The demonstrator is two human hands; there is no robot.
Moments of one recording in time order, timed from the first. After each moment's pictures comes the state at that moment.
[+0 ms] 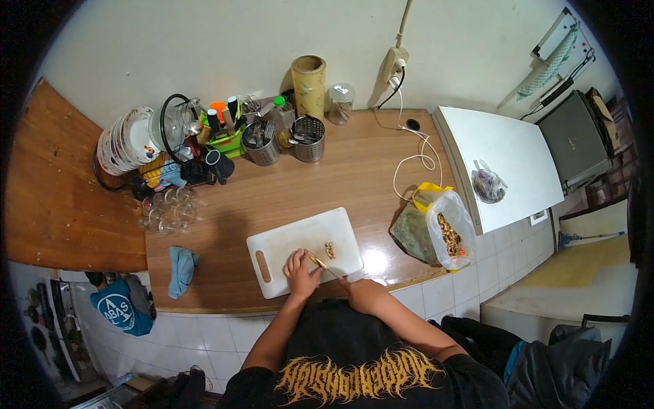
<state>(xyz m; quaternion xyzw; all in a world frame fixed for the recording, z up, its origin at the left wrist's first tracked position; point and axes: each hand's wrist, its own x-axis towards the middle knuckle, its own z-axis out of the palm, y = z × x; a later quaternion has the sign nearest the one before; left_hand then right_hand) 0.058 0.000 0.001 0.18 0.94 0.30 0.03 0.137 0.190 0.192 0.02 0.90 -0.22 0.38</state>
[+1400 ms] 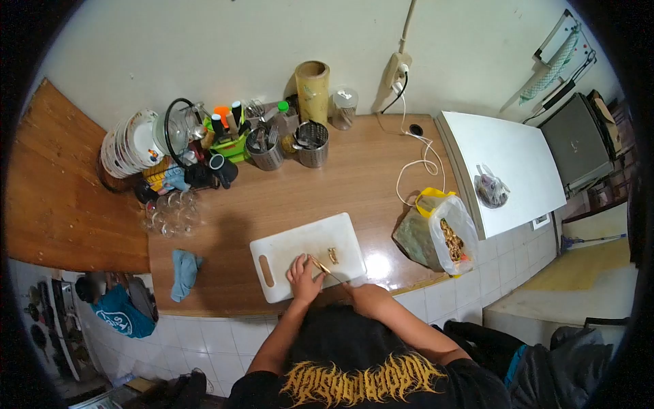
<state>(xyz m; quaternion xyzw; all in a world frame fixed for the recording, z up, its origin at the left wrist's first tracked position) 0.064 -0.001 0.001 0.20 0.94 0.29 0.03 0.142 0.192 0.201 0.01 0.90 -0.21 0.38</state>
